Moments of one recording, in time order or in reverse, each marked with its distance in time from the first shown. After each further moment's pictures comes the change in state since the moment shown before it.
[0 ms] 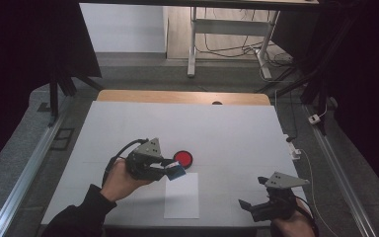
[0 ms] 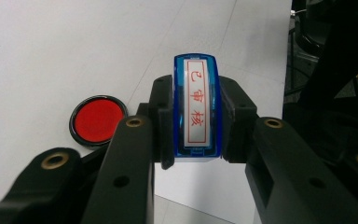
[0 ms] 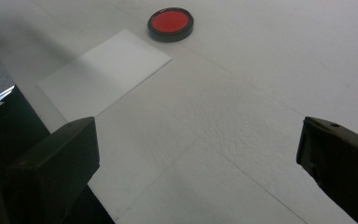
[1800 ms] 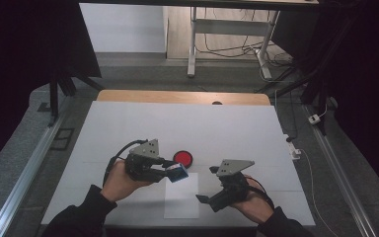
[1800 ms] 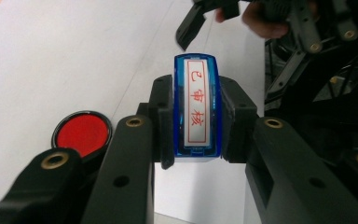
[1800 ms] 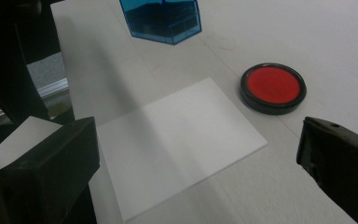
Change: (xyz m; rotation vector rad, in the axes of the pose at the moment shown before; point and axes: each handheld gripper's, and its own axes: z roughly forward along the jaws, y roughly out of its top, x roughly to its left) left arm 0.000 -0.003 -0.001 -0.075 -0.079 0.023; right arm 0.040 0.057 0.088 -0.013 0.283 -0.185
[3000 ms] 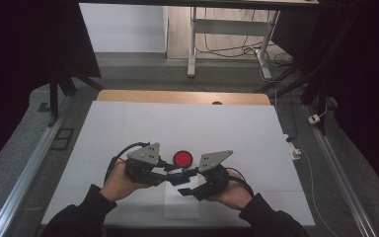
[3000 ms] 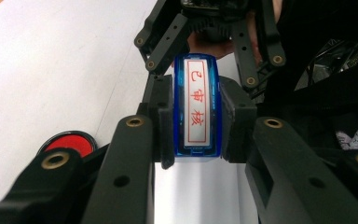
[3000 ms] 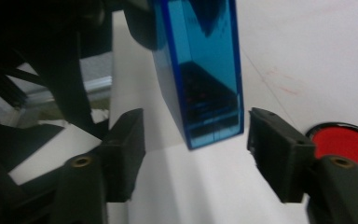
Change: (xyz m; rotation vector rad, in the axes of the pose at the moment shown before) left arm -0.003 -0.001 0.001 -0.021 -0.073 0.125; right arm -0.005 0.027 0.041 -0.033 0.253 -0.098
